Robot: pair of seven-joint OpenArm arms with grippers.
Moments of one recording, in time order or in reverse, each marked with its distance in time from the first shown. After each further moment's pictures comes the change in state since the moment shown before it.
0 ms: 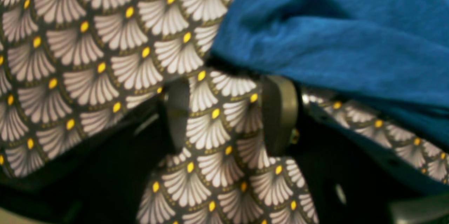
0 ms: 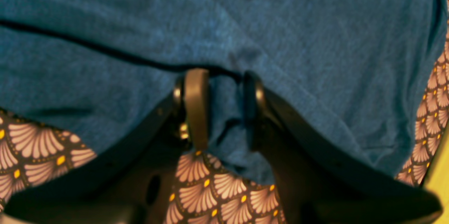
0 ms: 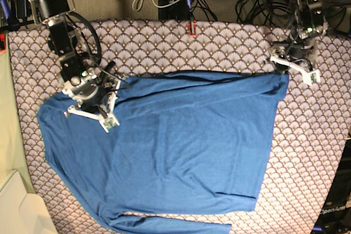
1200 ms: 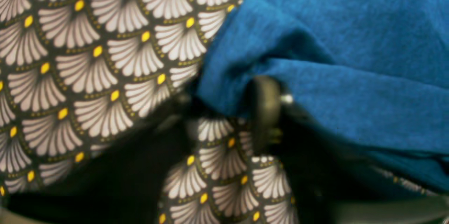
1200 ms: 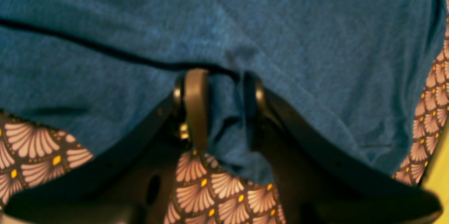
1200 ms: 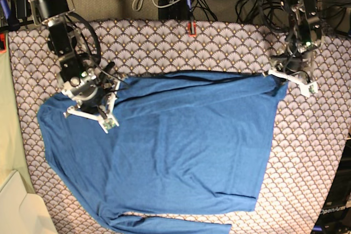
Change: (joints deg) left arm -6.3 0.4 0.2 -5.6 -0.2 -0.2 -0.4; right arm 0.2 0.1 0.0 0.0 0.0 0.0 -0.1
